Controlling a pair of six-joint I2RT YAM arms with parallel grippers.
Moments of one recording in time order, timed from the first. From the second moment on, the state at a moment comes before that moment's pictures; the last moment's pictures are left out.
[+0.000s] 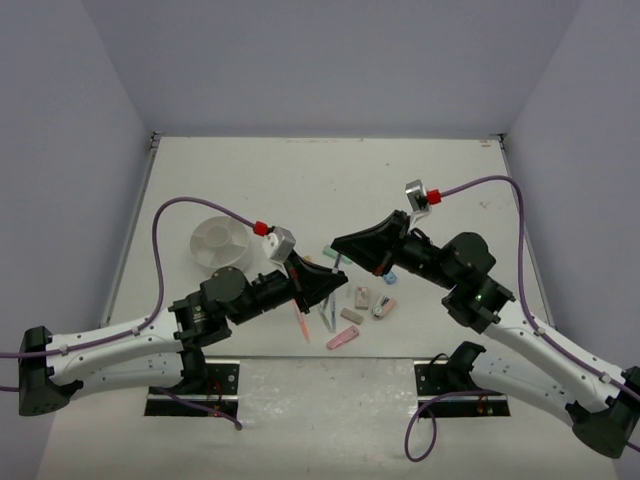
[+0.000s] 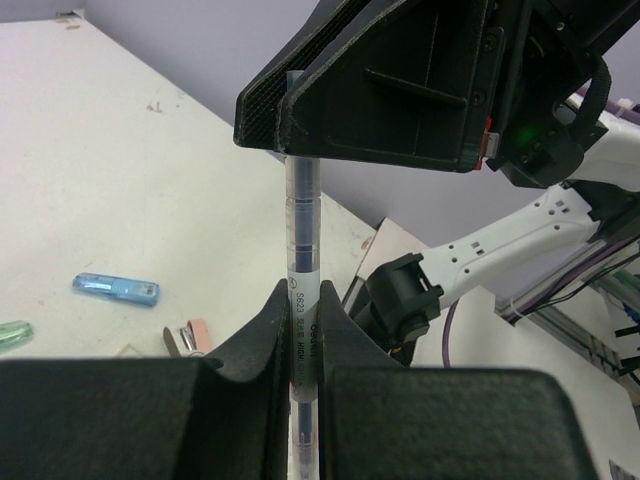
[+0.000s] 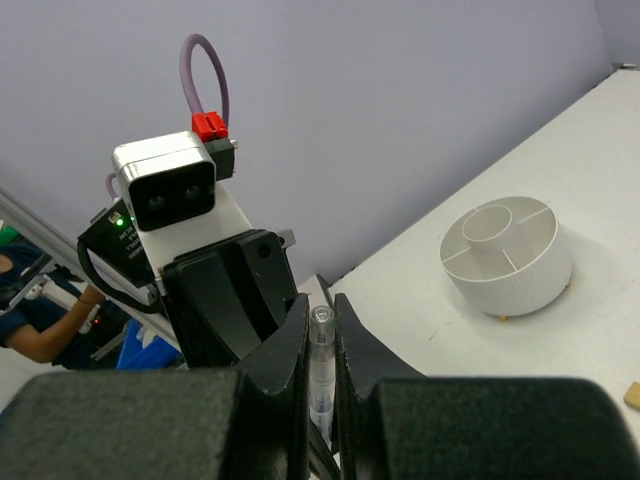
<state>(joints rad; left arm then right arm) -1.19 0.86 0.65 0.30 -0.08 -0.49 0.81 0.83 0.77 0.26 -0.36 0.69</state>
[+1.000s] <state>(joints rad) -1.18 0.96 0.85 -0.10 -0.13 -0.31 0.79 0.88 0.47 0.76 -0.33 0.75</state>
